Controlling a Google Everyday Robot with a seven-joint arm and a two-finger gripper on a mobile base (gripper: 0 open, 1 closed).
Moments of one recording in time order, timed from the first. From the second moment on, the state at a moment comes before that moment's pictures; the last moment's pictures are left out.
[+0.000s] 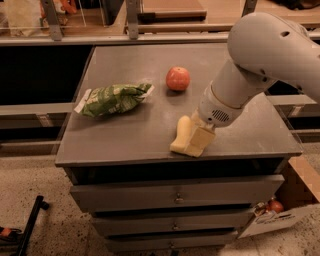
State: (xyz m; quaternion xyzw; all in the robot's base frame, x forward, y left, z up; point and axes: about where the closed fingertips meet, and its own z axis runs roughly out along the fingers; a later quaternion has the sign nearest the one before) arm 0.498 -0.092 0.819 -0.60 0.78 0.11 0.15
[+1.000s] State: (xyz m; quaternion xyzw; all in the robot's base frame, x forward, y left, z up) arm 0.514 -0.105 0.930 -0.60 0.76 0.08 0.23
